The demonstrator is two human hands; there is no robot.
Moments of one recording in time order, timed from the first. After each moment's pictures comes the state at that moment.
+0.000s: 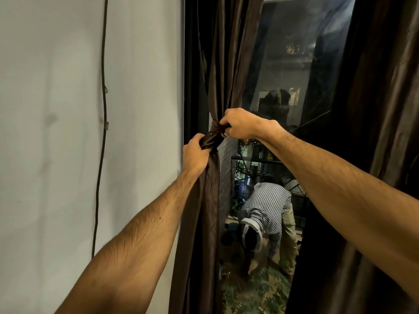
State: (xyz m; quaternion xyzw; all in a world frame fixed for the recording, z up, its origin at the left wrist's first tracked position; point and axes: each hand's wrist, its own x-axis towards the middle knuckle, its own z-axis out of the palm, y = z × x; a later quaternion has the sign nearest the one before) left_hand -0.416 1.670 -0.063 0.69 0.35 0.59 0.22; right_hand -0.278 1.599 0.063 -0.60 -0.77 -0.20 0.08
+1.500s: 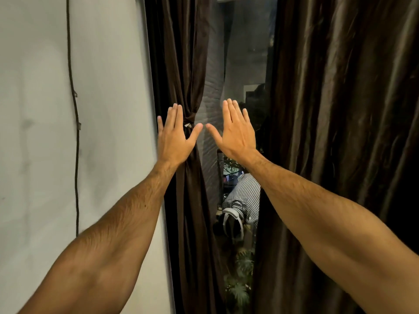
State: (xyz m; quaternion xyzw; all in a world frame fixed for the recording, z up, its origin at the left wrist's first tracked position) left_hand -0.392 1.571 -0.038 0.77 0.38 0.51 -0.10; right_hand -0.212 1.506 -0.028 -0.63 -0.59 -0.37 0.35
